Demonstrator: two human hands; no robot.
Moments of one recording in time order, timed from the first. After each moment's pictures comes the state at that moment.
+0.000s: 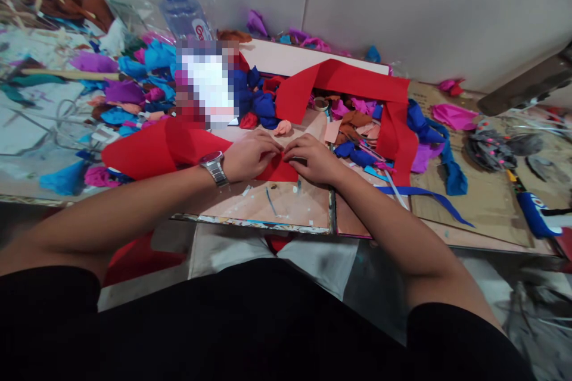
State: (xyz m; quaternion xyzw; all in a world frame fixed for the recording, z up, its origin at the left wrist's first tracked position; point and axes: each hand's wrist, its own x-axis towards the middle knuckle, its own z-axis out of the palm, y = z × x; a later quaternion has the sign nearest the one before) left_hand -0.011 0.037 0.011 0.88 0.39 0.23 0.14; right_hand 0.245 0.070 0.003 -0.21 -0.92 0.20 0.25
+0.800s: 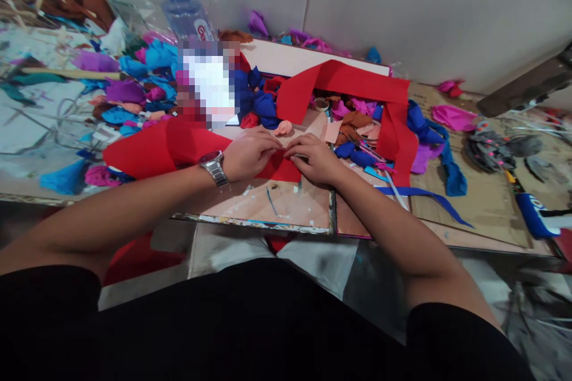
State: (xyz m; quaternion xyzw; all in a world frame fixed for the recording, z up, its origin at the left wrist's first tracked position) left_hand -0.010 0.034 0.018 0.87 0.41 0.23 0.12; right_hand 0.244 0.068 0.003 -0.25 -0.91 0.19 0.26
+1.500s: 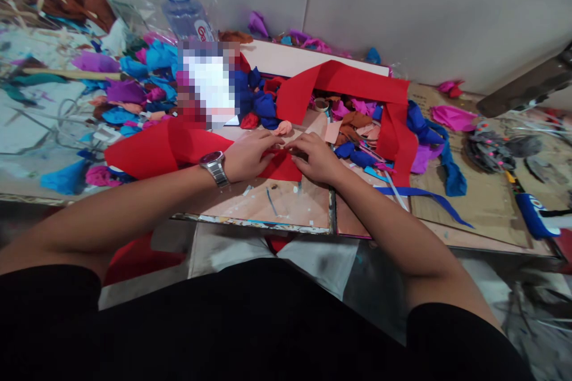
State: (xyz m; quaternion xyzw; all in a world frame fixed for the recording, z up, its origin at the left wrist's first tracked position) left_hand -0.011 0.031 0.016 0.86 0.45 0.20 0.12; right_hand 0.245 0.070 0.002 -0.29 -0.91 0.16 0.24
